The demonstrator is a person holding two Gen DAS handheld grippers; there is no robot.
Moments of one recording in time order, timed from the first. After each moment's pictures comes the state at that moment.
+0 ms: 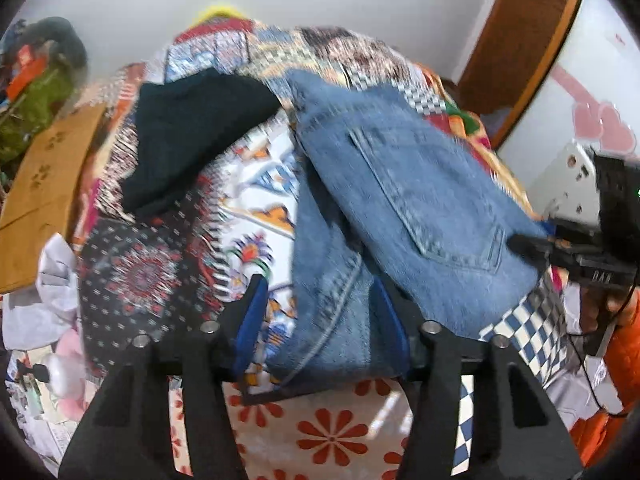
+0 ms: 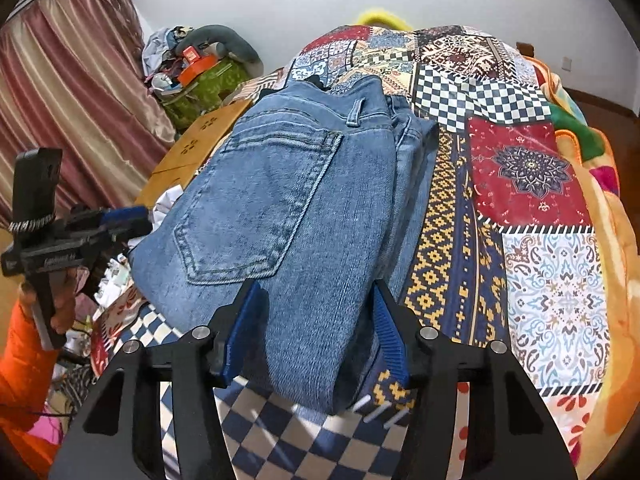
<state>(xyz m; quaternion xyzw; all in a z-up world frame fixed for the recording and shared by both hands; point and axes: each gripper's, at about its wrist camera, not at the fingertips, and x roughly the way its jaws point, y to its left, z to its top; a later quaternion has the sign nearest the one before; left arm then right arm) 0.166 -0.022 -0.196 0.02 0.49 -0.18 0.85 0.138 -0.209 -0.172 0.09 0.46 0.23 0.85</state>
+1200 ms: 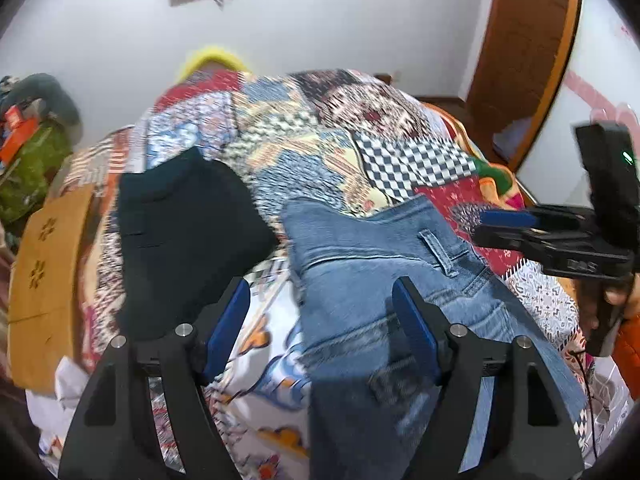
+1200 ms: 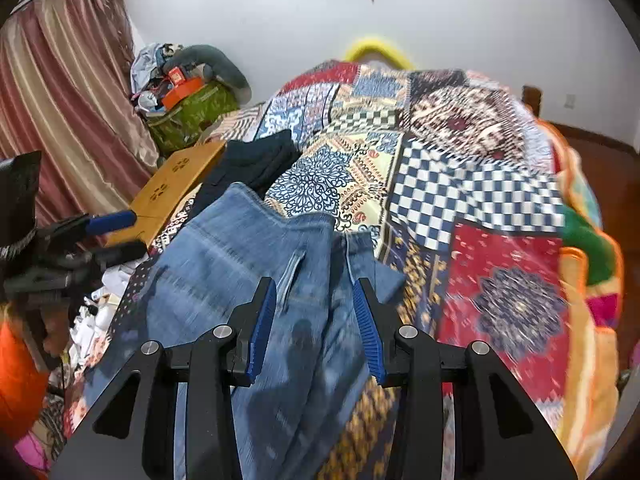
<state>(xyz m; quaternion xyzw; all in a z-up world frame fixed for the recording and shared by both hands) 0.312 -0.080 -0.170 0.06 0.43 -0.18 0.88 0.288 -0.228 -0.156 0.07 0.44 0.22 0.87</state>
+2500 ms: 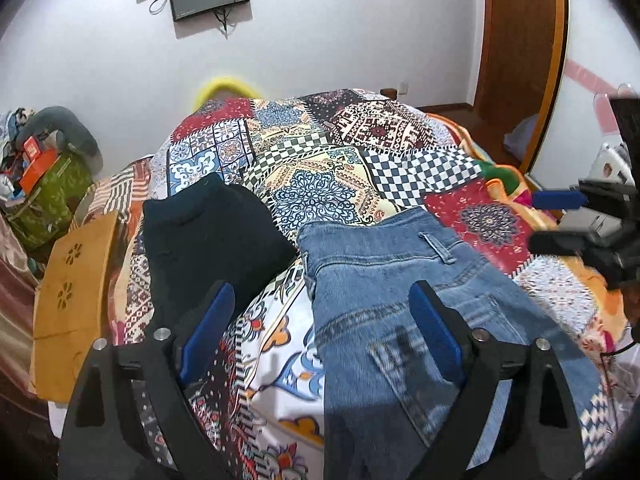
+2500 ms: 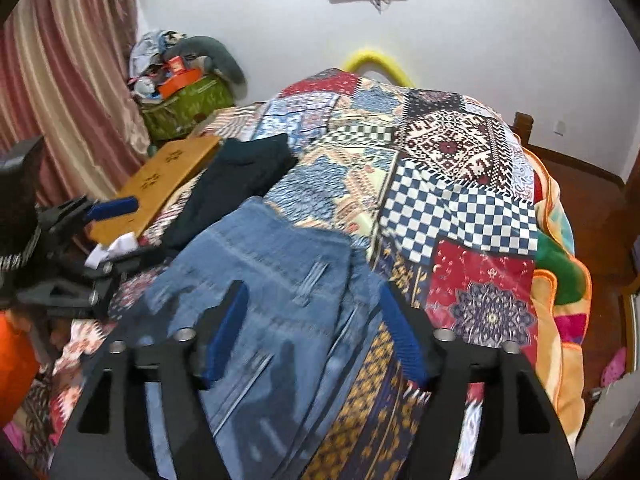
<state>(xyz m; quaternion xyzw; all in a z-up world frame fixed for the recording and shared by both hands) 0.274 -0.073 -0.146 0.10 0.38 -0.15 0.91 0.253 -0.223 -0.115 0.01 0.42 0.21 0.88</state>
